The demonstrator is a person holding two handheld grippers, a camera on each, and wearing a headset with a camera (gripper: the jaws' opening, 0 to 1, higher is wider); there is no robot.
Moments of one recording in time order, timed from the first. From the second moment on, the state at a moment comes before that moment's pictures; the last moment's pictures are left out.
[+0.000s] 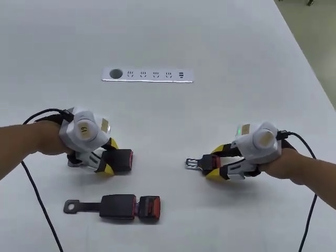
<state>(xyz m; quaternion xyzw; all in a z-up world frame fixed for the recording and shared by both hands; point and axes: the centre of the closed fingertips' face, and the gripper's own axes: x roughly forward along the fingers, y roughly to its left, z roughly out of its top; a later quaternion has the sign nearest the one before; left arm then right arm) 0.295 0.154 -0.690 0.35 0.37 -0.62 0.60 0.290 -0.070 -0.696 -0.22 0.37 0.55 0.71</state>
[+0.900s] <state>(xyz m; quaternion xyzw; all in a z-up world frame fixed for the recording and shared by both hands) 0.318 0.170 -0.597 0.10 0.33 -0.41 0.84 0.313 -0.073 -0.605 -0.09 0.26 0.29 0.92</state>
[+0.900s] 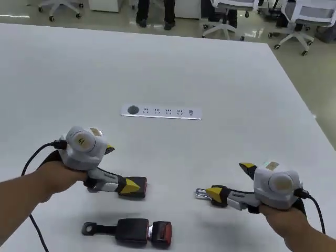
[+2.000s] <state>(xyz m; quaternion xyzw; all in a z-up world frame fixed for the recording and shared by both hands) 0.200 0.278 -0.550 -0.01 0.25 -0.25 0.93 0.218 -0.027 -0.559 -0.08 0.19 0.25 0.95</state>
